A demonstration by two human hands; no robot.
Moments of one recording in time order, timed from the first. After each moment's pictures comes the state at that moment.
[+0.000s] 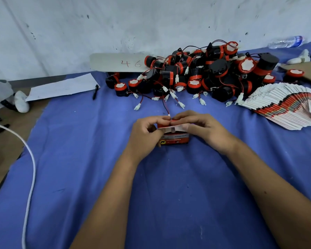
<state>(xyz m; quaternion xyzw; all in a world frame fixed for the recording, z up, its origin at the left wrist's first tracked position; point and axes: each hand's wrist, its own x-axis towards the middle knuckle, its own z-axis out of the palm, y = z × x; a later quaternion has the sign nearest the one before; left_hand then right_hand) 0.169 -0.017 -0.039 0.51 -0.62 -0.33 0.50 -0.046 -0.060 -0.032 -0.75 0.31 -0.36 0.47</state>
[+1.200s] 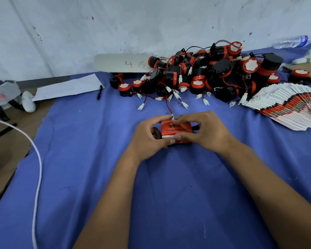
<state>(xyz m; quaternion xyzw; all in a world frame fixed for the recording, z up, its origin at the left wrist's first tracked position) 0.180 -0.013 -0.041 0.50 -0.68 -0.31 0.44 -0.036 -0.061 -0.037 -0.82 0.35 -0.38 0.26</state>
